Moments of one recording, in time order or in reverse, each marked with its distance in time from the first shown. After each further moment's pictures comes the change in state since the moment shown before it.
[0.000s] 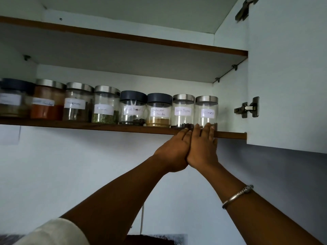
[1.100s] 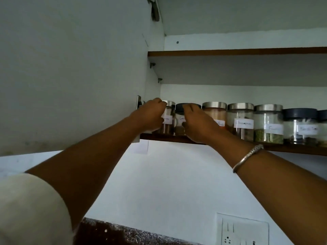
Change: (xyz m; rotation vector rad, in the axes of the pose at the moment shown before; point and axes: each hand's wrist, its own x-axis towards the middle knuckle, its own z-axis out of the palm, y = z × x) left_hand -0.242 -0.367 -0.328 0.351 0.123 -0.357; right_hand -0.022 -0.478 0.016 0.198 -0.066 -0.609
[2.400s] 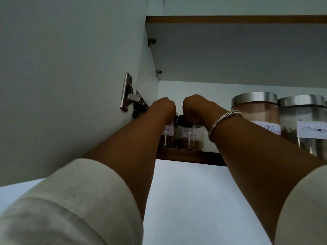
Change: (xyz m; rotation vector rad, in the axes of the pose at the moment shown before) left_hand 0.156 -0.051 0.109 0.396 -0.229 -0.097; right_hand 0.178 0.049 0.089 -0.465 -0.185 0.213
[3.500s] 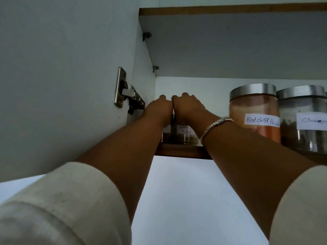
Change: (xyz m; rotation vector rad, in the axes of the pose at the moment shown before) left_hand -0.014 0.001 0.015 -0.146 0.192 0.042; right_hand -0.002 -0.015 0.024 0.209 0.147 -0.046
